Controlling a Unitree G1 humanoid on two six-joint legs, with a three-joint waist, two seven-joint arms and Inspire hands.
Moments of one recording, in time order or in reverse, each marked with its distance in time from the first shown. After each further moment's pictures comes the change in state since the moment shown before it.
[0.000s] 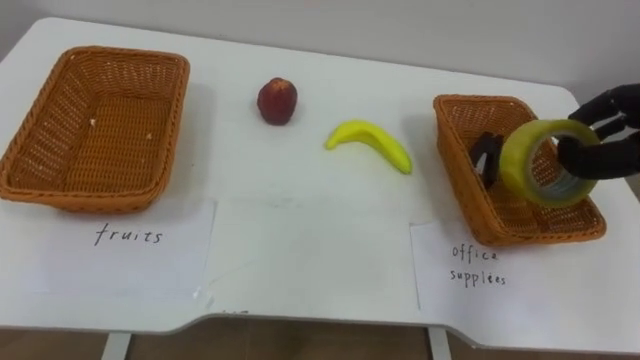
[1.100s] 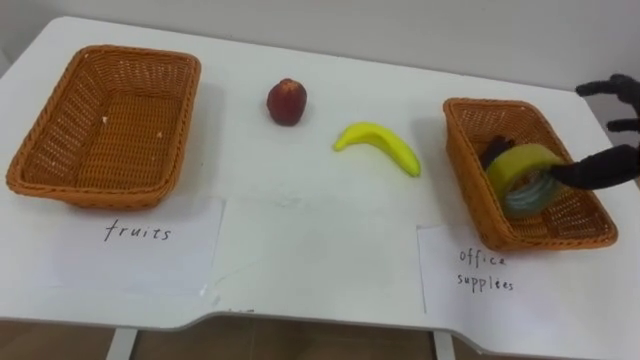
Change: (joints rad) left arm -0.007 0.000 -0.001 0.024 0.000 -0.001 0.000; right arm 0.000 0.000 0.006 0.002 0.003 -0.010 -0.003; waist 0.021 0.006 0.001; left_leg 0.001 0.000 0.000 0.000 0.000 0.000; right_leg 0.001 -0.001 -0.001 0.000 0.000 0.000
